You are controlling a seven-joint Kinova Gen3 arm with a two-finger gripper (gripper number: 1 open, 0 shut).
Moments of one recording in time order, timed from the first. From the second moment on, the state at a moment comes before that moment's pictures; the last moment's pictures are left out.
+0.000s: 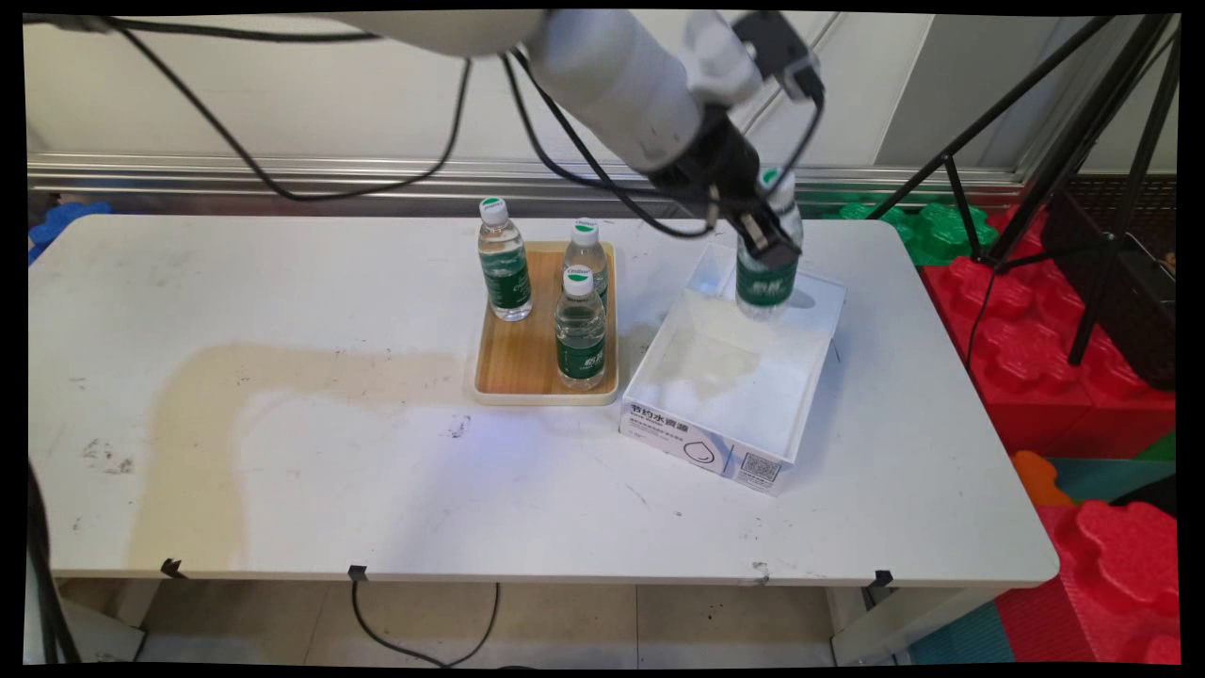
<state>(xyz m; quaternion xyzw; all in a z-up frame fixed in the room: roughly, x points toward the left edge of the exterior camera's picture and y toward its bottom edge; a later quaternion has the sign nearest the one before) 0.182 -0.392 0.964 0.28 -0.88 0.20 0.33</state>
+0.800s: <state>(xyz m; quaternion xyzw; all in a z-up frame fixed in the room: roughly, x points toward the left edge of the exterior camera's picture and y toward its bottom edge) 0.301 -0.304 1.031 0.29 -0.84 0.24 0.39</state>
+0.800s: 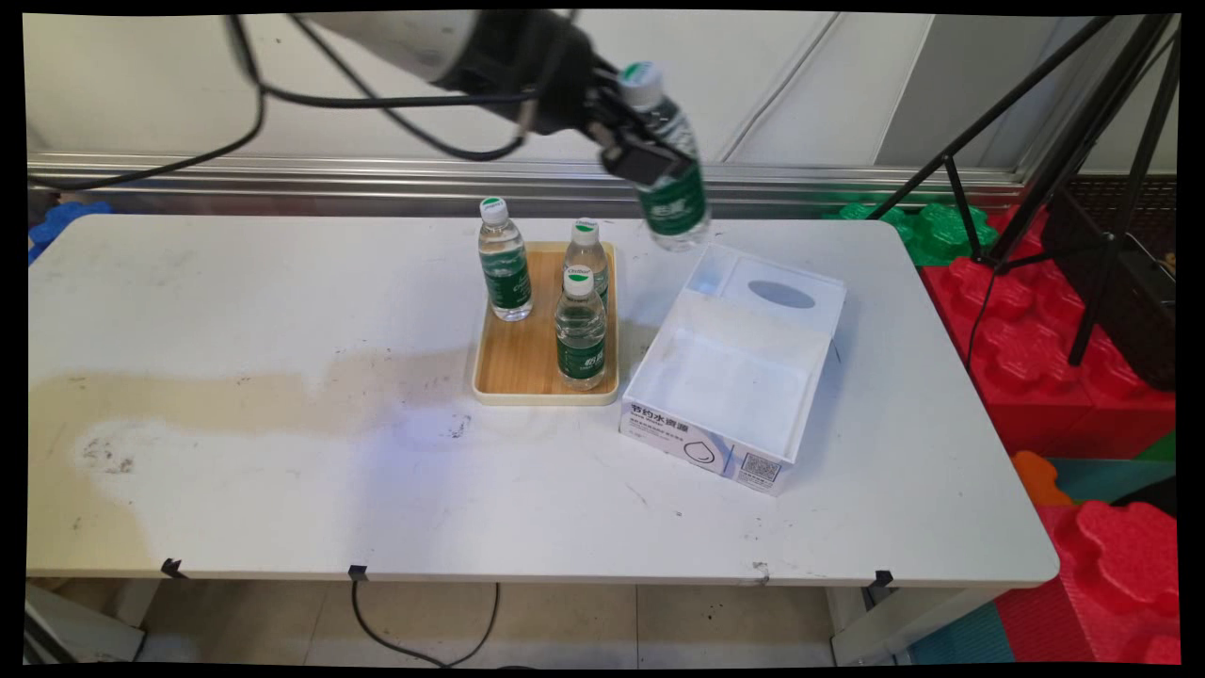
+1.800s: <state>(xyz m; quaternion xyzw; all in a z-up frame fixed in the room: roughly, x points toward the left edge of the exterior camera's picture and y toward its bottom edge) 0.403 -0.207 1.001 0.39 -0.82 0.24 0.35</state>
